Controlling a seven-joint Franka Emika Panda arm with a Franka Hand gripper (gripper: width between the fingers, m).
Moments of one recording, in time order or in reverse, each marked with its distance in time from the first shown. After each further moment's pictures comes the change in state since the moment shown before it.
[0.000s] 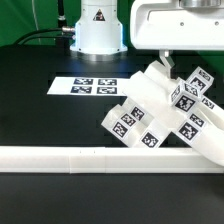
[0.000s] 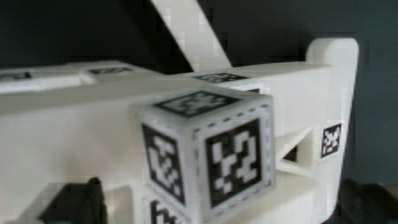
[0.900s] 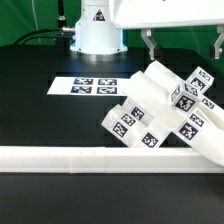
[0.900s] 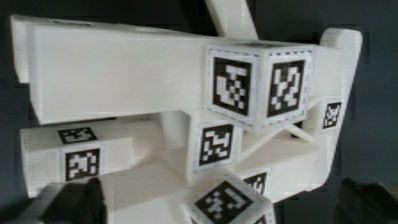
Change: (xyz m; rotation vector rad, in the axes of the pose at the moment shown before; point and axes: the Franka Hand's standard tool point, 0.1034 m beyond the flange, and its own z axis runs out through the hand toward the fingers) arm 0.009 0.023 -0.026 0.020 0.030 -0.044
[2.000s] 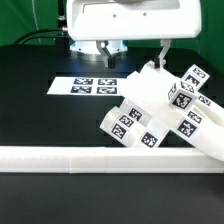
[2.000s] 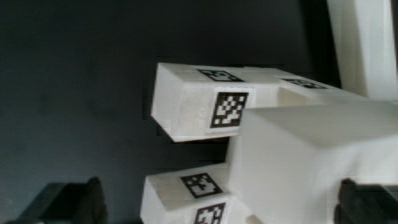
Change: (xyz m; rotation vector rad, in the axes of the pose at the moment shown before) arm -0.030 0.083 0.017 -0.030 0.004 -0.069
